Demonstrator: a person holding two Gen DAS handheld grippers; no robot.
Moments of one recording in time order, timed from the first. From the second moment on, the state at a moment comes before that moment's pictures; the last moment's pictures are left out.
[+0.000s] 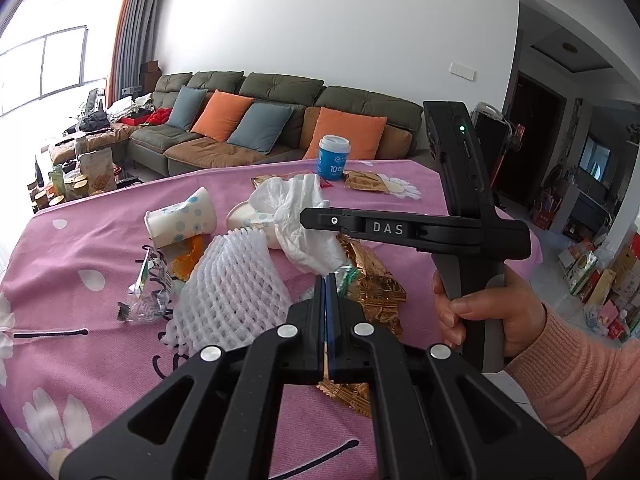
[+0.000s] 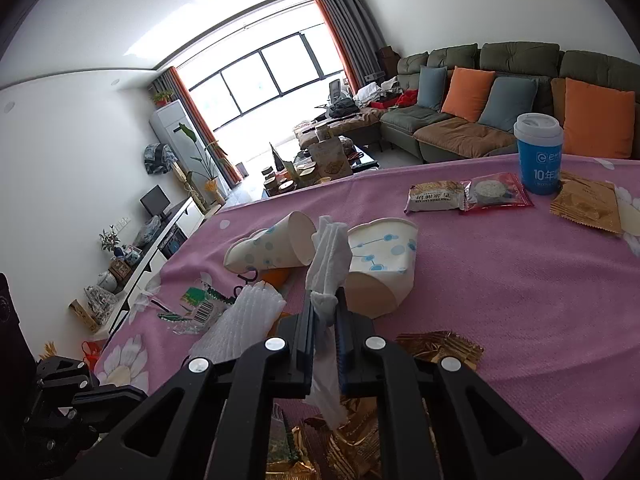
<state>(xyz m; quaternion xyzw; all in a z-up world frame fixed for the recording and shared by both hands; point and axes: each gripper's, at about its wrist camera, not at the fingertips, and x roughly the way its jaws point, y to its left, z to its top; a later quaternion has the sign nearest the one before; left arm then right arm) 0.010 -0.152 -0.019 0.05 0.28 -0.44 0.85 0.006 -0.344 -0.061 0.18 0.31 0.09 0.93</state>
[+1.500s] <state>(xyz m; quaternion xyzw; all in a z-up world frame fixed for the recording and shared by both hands) 0.005 -0.082 0.013 0.00 0.25 -0.41 0.88 -0.014 -0.307 -0.001 0.16 0.23 0.16 0.95</state>
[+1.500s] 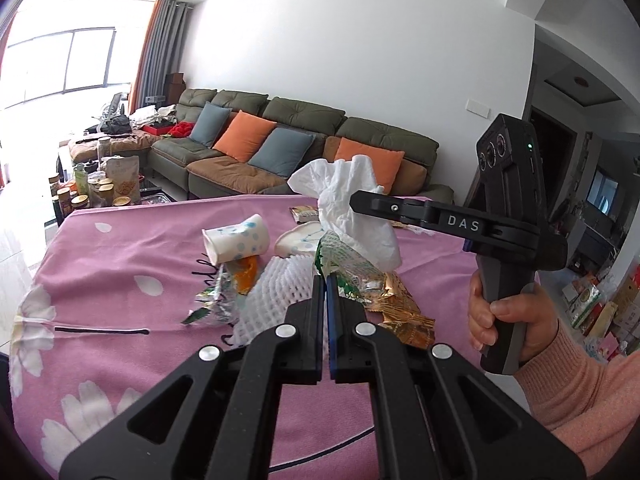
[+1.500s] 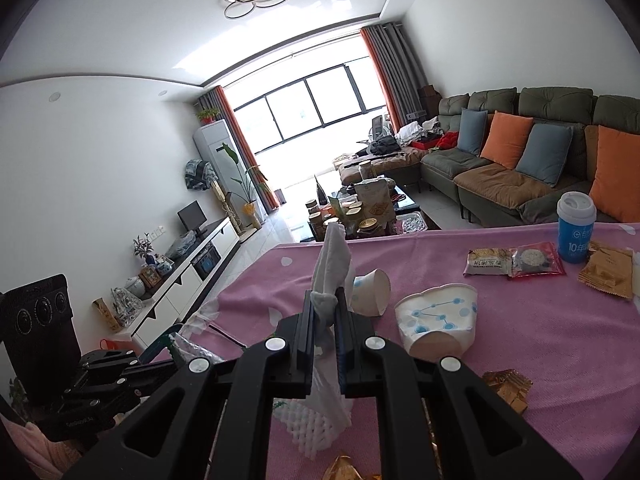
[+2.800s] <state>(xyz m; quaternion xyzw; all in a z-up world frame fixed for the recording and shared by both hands) -0.007 0.248 0.008 -0.09 0.26 -0.05 0.96 0.075 -0.013 -0.014 0.10 0.34 0.45 0.82</state>
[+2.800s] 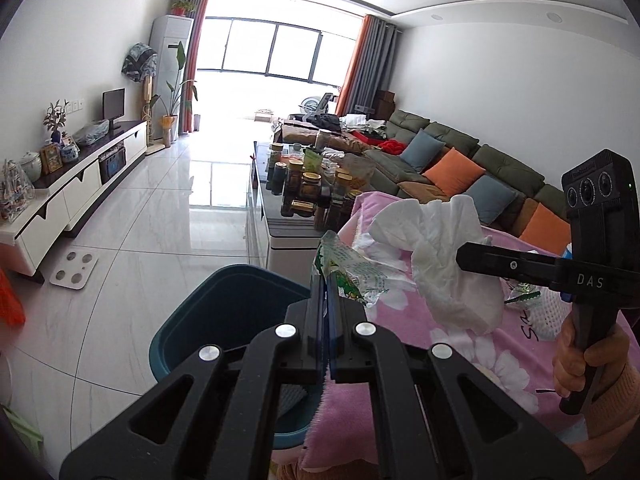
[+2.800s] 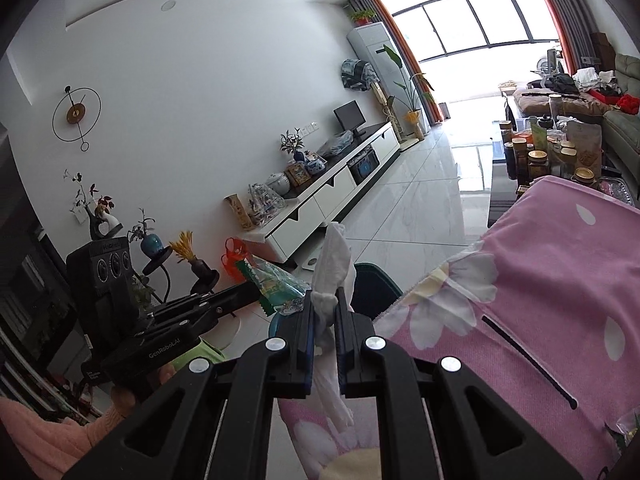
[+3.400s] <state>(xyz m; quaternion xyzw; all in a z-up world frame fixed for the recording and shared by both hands) 0.034 0.292 -0.048 -0.11 0.33 0.02 0.94 0.114 0.072 -0.052 0.11 0.41 0.46 0.78</state>
